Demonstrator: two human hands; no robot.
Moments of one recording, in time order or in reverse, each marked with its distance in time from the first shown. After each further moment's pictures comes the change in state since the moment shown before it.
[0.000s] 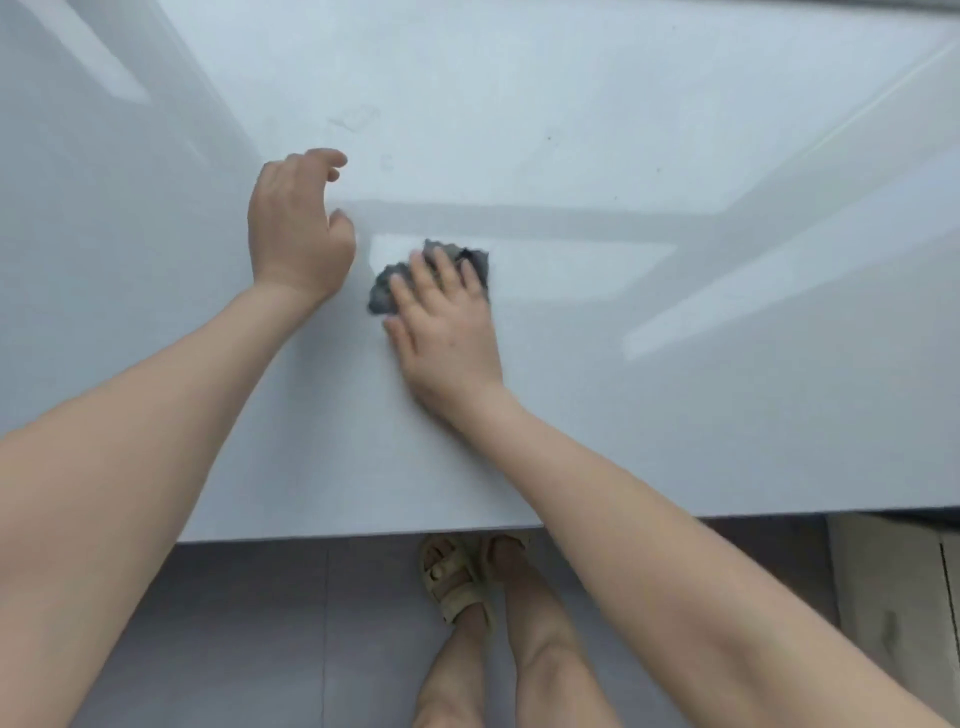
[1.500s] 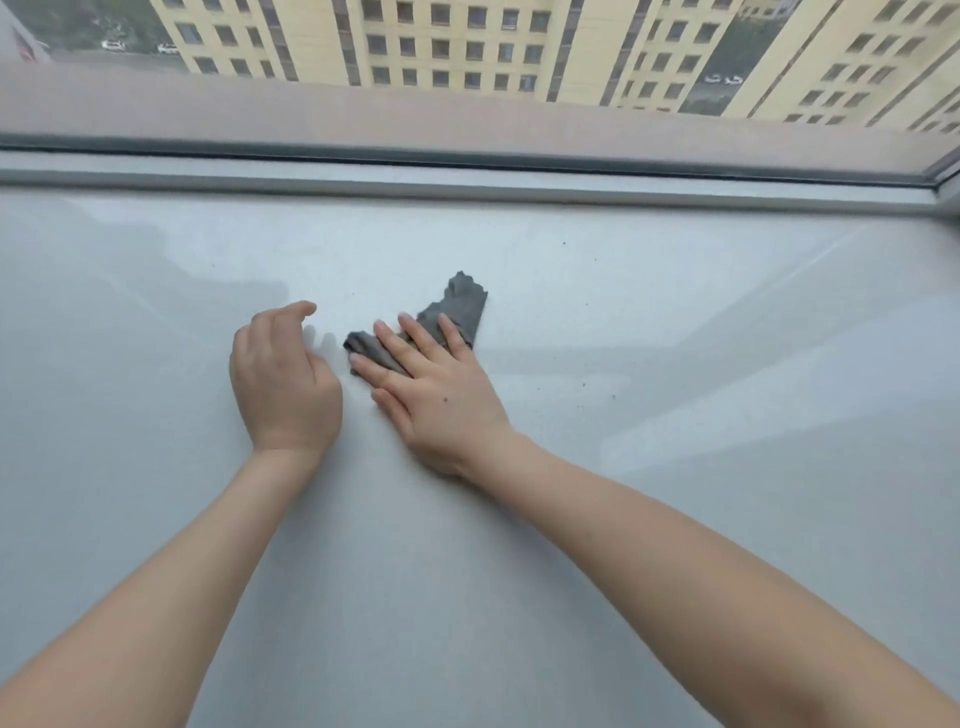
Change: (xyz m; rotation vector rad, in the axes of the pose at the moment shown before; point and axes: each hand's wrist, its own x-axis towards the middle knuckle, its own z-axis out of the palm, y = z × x) left_hand 0.106 0.088 0.115 -0.017 0.180 -0.166; right_hand 0.153 0.177 -0.039 -0.083 -0.289 -0.234
